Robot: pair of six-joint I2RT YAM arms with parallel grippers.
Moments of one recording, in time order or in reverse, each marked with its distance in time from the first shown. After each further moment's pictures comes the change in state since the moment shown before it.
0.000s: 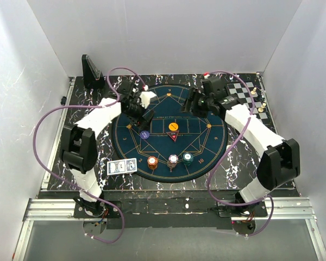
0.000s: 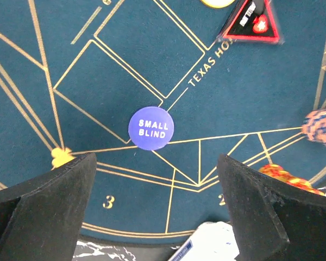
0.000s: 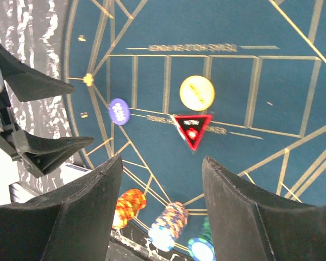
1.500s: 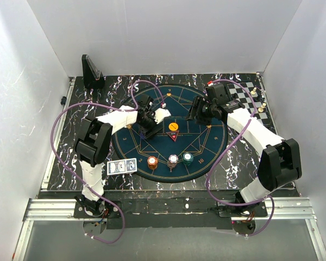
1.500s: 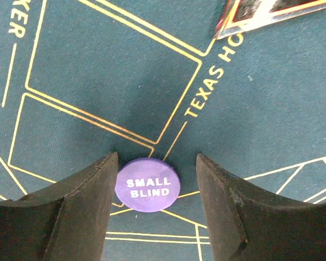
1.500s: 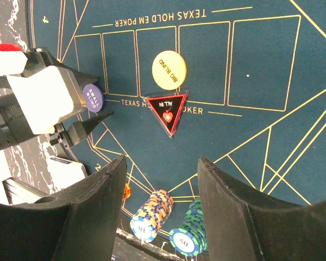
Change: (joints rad) left arm -0.164 0.180 -0.090 0.175 -0.174 0.244; right arm -0.075 -0.043 -0.162 0.005 -0.041 0.012
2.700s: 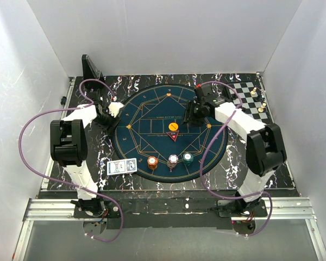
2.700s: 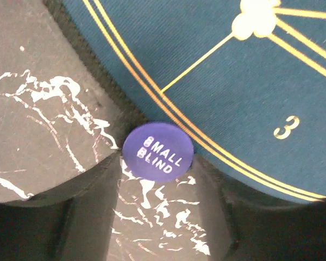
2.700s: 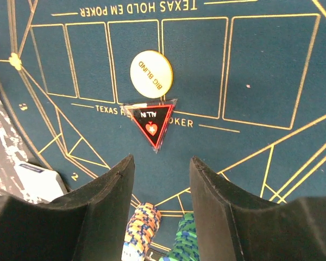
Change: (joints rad) left arm 0.496 -0.099 -0.123 -0.048 0.026 0.093; right arm 0.031 0.169 0.080 -0.032 0.023 -0.034
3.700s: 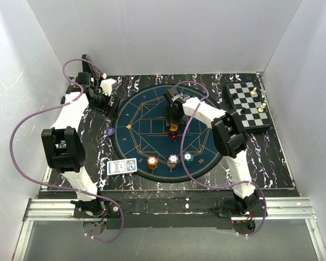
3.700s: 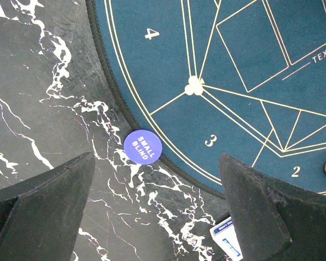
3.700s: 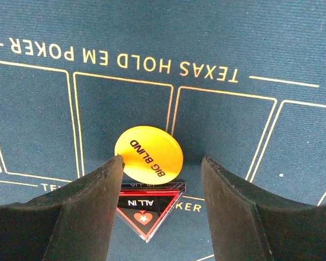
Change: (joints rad) left arm 0.031 -0.101 0.286 -0.212 0.140 -0.214; right arm 0.187 0.494 0.467 -0.207 0.314 -0.129
